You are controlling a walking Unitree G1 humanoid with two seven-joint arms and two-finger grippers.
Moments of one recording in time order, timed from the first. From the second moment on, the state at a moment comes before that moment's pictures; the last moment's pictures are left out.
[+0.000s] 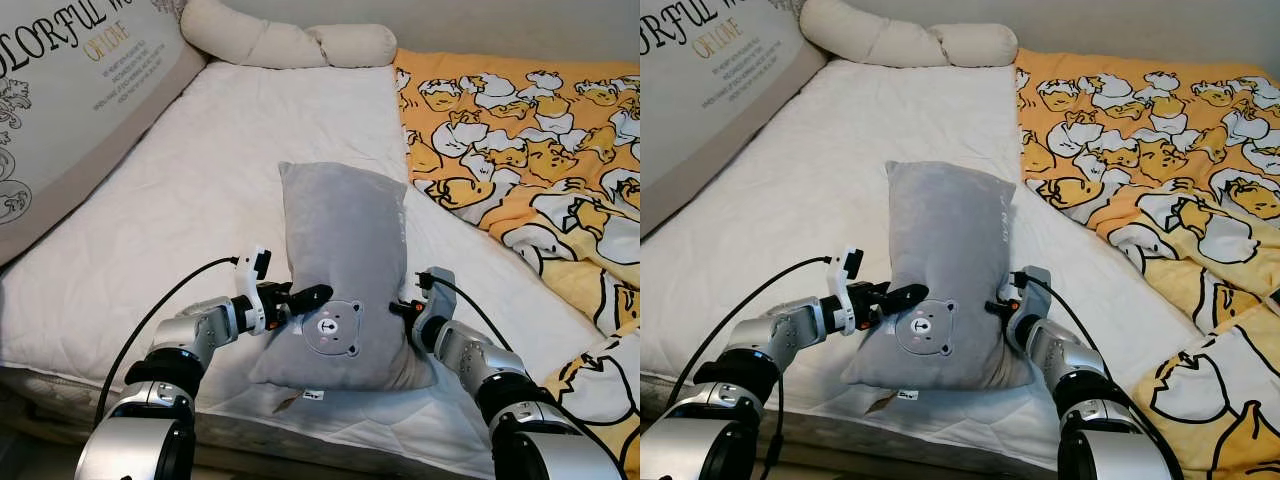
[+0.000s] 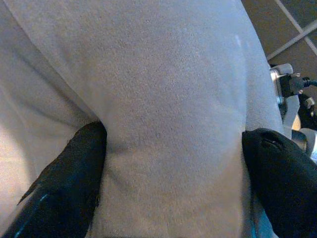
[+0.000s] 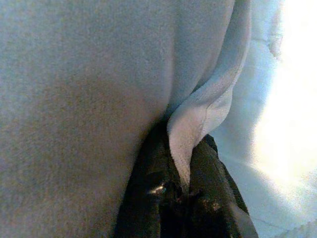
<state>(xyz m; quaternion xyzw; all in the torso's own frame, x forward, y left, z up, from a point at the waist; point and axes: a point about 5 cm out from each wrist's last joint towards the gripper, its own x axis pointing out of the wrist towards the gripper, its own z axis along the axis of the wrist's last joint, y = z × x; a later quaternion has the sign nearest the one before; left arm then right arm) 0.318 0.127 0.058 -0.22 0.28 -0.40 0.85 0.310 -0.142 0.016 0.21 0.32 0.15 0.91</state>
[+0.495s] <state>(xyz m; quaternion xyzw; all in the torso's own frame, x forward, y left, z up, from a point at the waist) 0.325 0.123 0.058 -0.21 0.27 -0.37 0.86 0.318 -0.140 0.024 0.20 0.33 0.16 0.91</state>
